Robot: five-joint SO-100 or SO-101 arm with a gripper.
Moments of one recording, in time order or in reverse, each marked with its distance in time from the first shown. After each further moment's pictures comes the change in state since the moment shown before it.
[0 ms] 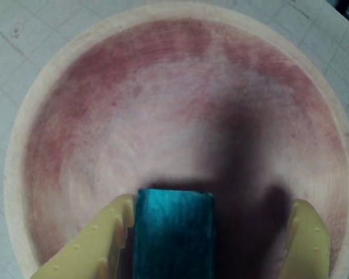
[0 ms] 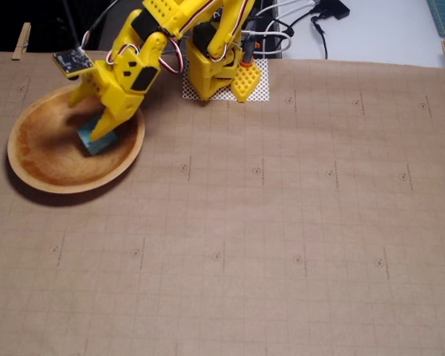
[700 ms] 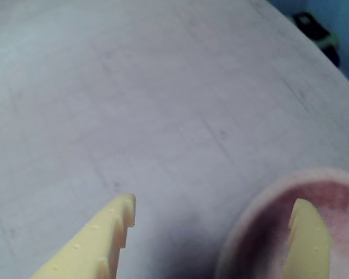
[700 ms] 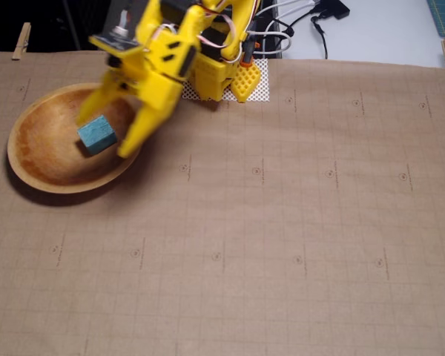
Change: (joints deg) arm -29.4 13.5 -14.1 13.3 4.7
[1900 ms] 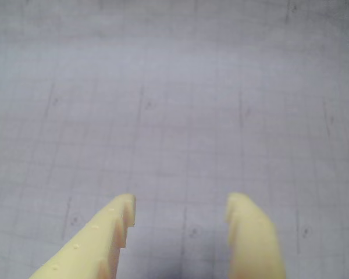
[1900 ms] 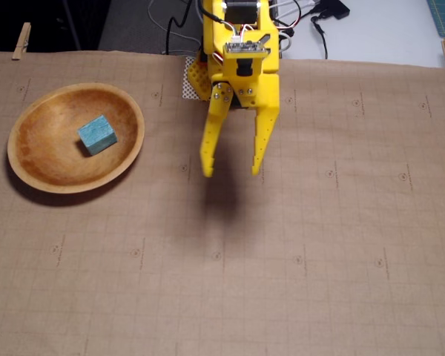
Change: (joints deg) arm -28.7 0.9 -3.2 0.9 1.1
